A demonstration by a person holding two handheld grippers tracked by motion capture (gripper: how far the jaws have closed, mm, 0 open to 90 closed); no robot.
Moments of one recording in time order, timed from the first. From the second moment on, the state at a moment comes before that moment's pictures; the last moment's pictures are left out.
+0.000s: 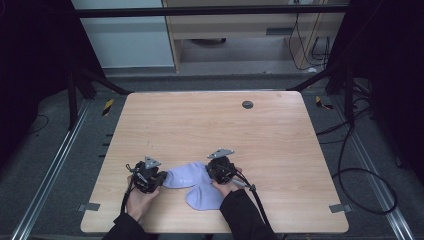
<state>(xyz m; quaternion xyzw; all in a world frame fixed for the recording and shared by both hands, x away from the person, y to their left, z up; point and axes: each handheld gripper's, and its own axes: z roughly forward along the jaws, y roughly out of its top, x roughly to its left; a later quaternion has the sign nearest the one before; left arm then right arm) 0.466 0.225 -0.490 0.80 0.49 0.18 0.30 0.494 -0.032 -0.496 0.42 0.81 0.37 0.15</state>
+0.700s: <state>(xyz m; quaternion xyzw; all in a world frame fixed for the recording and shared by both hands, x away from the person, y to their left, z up) 0.447 0.228 -0.447 0.77 0.47 0.19 0.39 0.477 -0.050 -0.445 0.39 0.79 0.45 0.15</state>
